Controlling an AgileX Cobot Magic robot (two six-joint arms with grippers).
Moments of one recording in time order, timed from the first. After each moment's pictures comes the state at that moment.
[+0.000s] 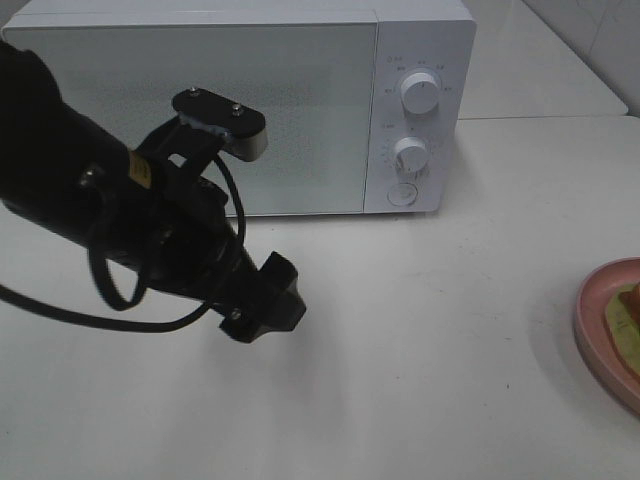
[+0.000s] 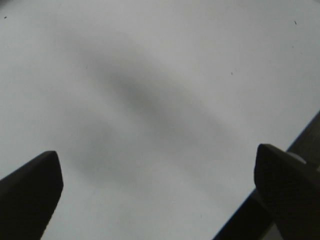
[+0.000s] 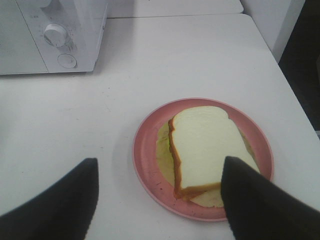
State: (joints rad) left arm -0.78 1.58 -0.91 -0.22 0.44 0.22; right arm 0.03 0.00 -0.50 -0.07 1.01 0.08
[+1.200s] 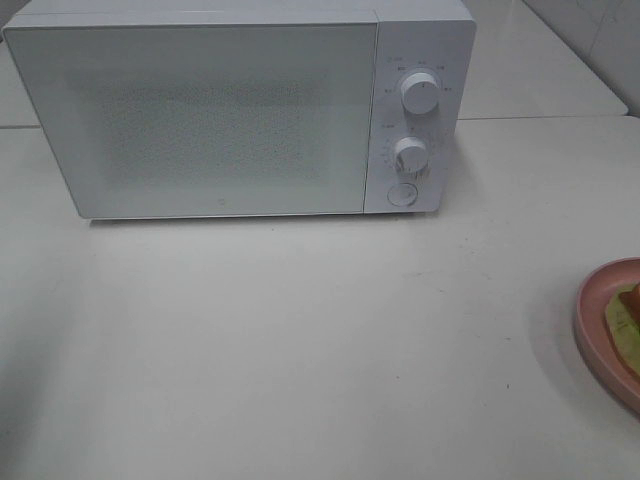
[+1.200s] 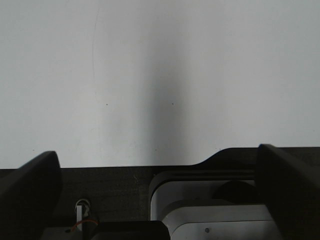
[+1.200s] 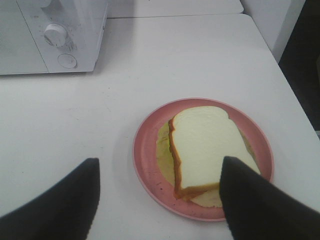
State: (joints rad) left arm -0.02 0.84 -0.81 -0.07 1.21 0.00; right arm 0.03 0.00 -0.50 -0.07 1.01 0.08
